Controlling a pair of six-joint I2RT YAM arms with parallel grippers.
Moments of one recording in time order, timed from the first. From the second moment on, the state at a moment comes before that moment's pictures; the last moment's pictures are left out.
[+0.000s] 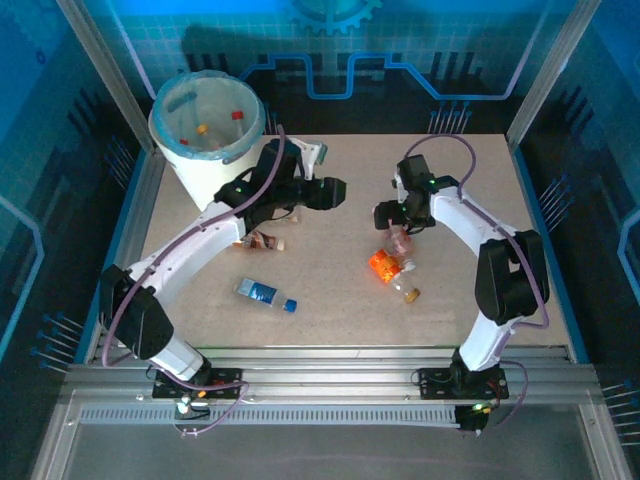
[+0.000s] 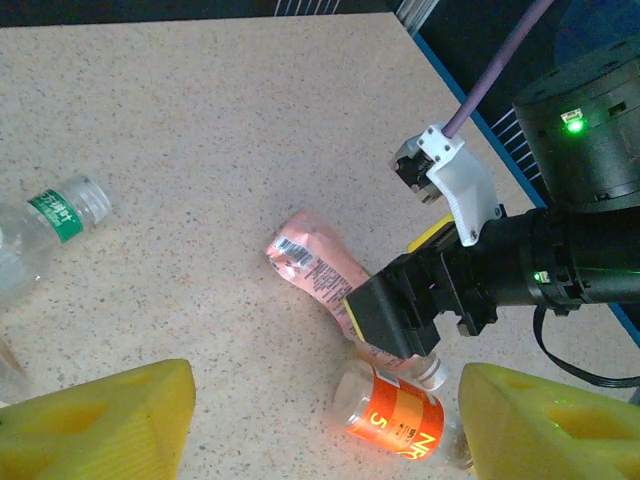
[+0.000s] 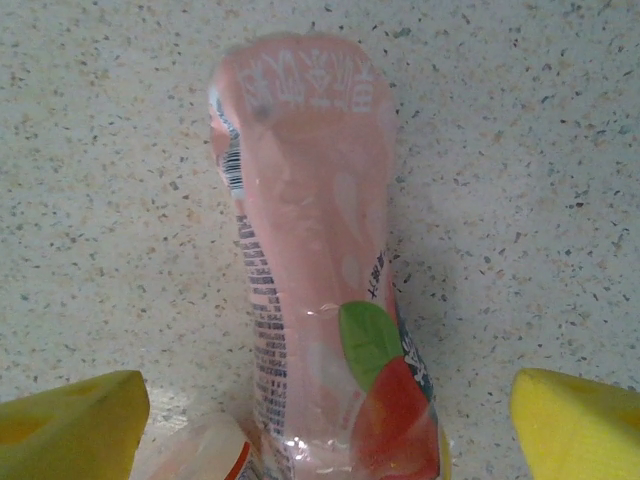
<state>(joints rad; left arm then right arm) -0.55 1.57 1.45 -0.45 0.20 -0.38 0.27 1.76 1.33 -0.76 -0.02 0.20</state>
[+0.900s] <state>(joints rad) -0.56 1.62 1.51 -0.48 0.22 -0.38 0.27 1.85 1.31 -0.75 -0.05 0.18</state>
